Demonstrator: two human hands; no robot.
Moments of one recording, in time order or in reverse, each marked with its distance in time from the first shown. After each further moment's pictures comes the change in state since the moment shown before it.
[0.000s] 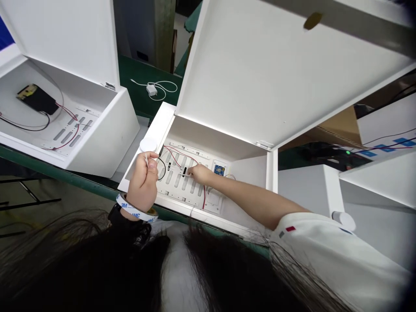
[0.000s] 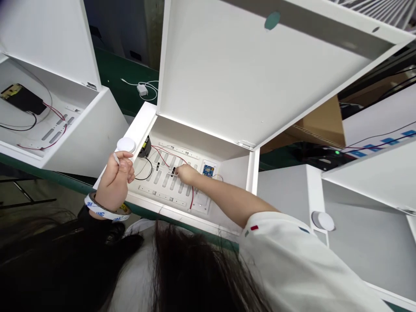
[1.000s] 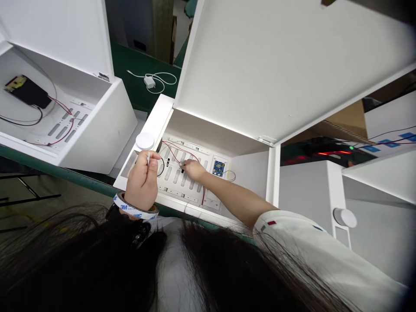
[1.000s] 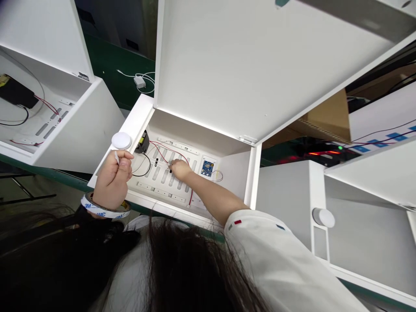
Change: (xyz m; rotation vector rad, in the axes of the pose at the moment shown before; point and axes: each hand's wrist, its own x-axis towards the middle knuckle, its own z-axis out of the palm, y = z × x) left_hand -0.005 0.001 0.001 0.119 -0.026 0.012; right_hand 0.023 -0.011 0.021 -0.215 0.081 -0.146
